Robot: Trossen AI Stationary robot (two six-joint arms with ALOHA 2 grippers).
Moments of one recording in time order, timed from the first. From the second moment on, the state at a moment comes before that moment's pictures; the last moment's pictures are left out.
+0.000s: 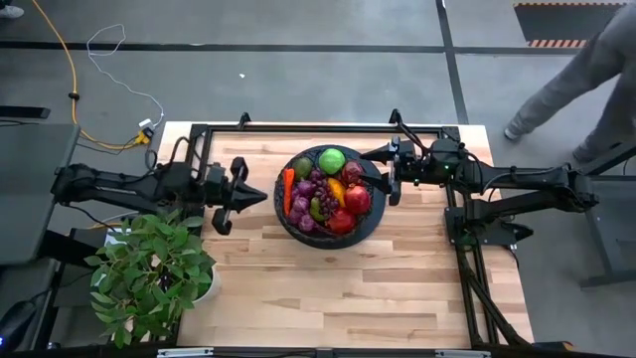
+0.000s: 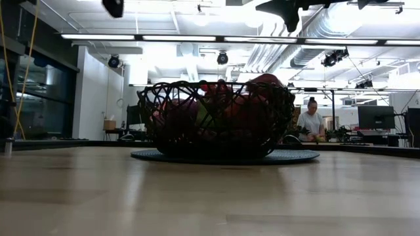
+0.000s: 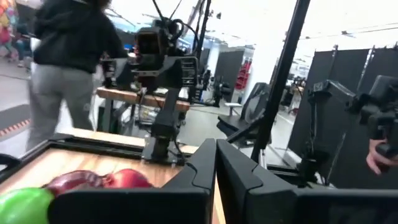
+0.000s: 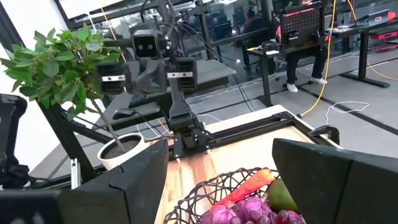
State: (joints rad) left arm 0.05 0.69 0.53 0.29 0.01 -0.20; right arm -0.16 0.98 0.75 0.22 -0.06 0.23
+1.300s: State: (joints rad) left arm 0.07 0.00 0.01 0.14 -0.07 -0.28; right arm -0.16 0.98 0.75 0.17 -0.01 0.39
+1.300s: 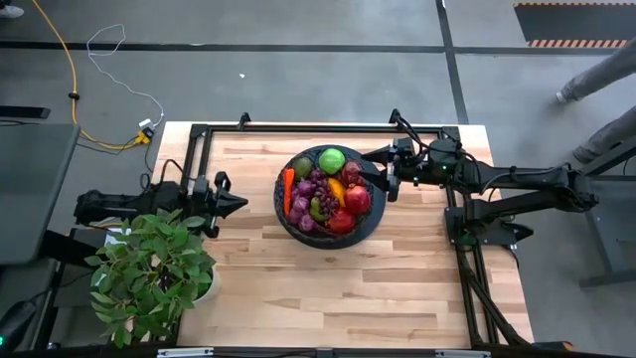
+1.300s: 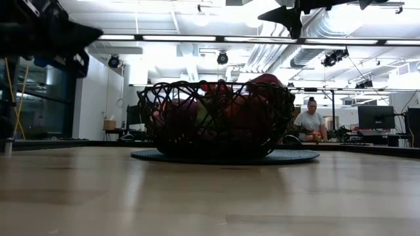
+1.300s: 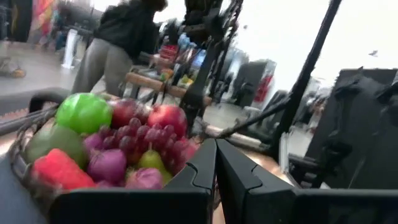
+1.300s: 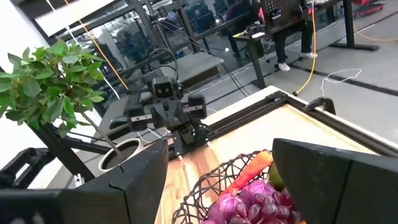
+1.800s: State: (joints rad) left arm 0.07 0.01 0.01 0.02 -0.11 -0.28; right arm -0.16 0.98 0.75 0.05 -0.10 0.37
